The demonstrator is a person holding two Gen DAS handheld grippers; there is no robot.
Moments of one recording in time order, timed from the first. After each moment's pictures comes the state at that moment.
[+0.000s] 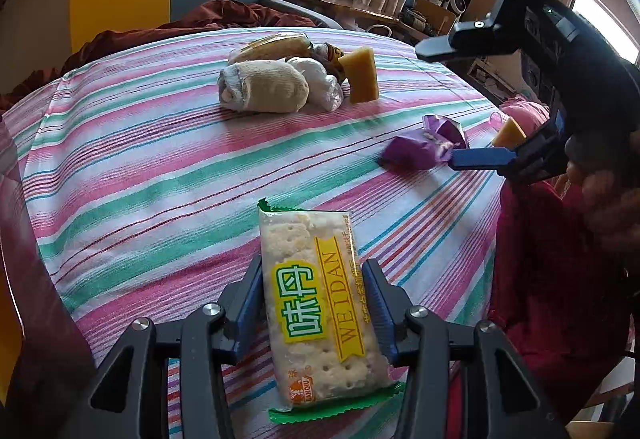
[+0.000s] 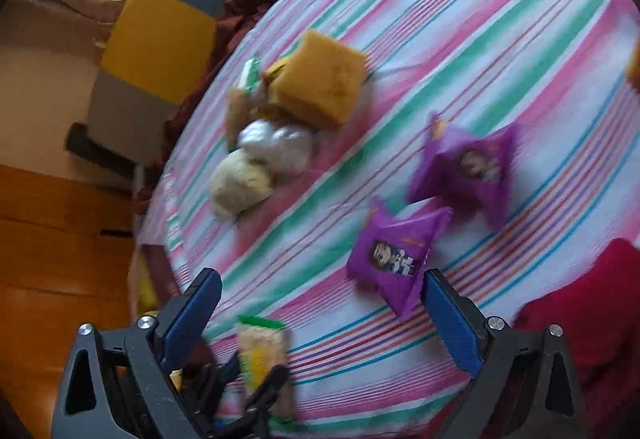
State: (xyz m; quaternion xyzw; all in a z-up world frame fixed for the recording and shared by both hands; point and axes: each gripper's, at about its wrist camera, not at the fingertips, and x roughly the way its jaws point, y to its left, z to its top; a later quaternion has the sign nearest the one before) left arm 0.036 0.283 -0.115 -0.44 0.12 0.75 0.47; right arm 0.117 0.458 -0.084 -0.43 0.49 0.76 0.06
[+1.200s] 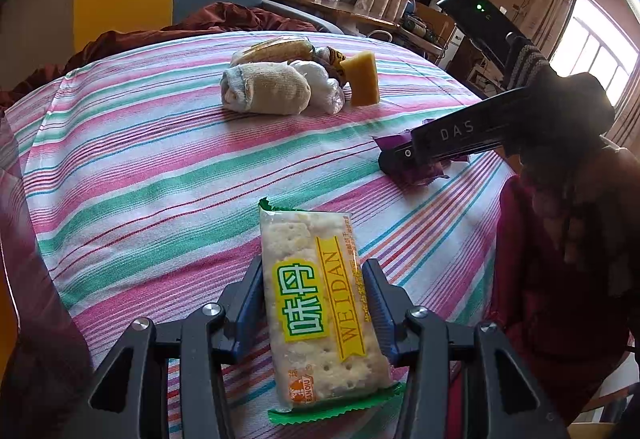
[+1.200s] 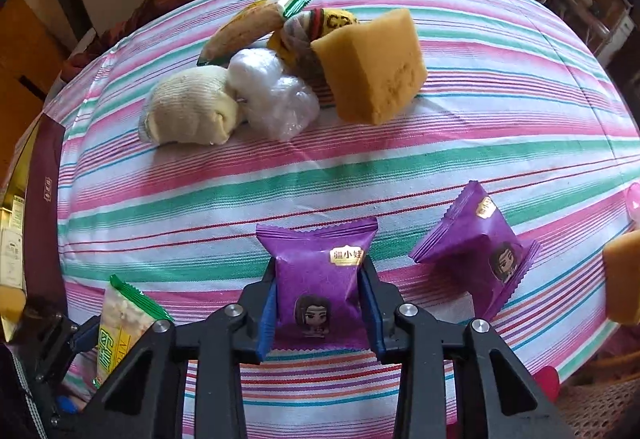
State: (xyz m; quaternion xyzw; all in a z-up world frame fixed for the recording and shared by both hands) left arm 0.037 0.280 -0.116 -0.43 0.12 0.76 0.48; right arm 0.069 0.444 -0.106 -0.57 0.17 0.79 0.13
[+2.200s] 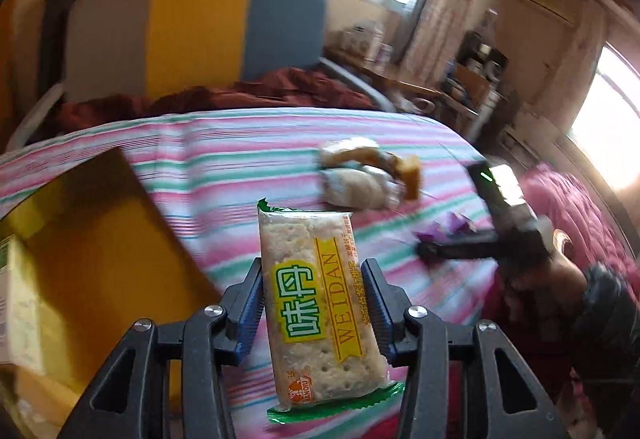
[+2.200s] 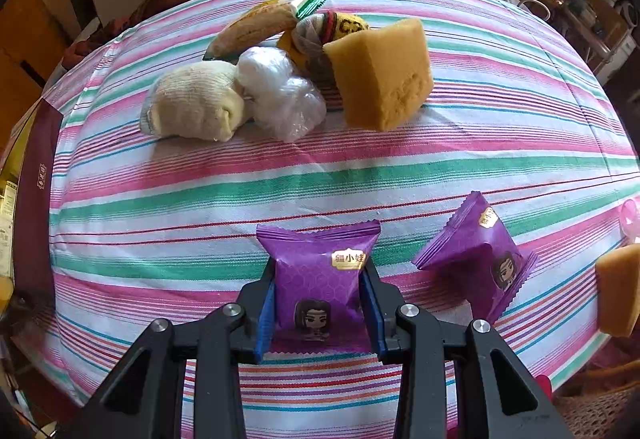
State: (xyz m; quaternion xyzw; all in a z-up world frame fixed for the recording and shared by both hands) left arm -0.014 0.175 -0.014 -0.40 0.04 0.83 0.39; right arm 0.064 0.424 -0.108 -0.57 0.12 0.80 0.14
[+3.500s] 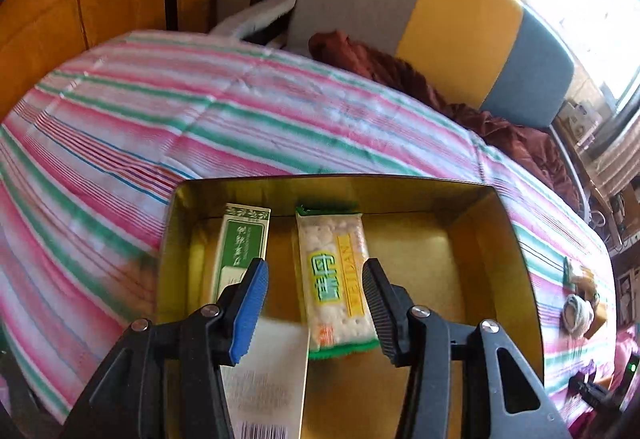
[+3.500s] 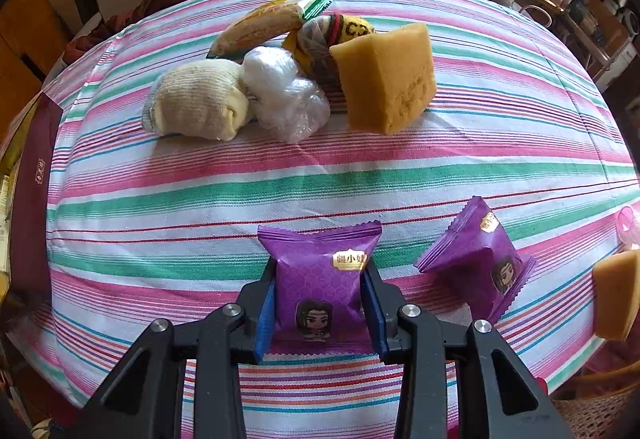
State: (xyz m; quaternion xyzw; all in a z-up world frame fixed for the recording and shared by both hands) left arm -0.188 -0.006 -0.061 -0.48 -0.07 0.87 0.08; right arm 0.061 0.412 -0.111 -0.57 0.11 0.80 0.14
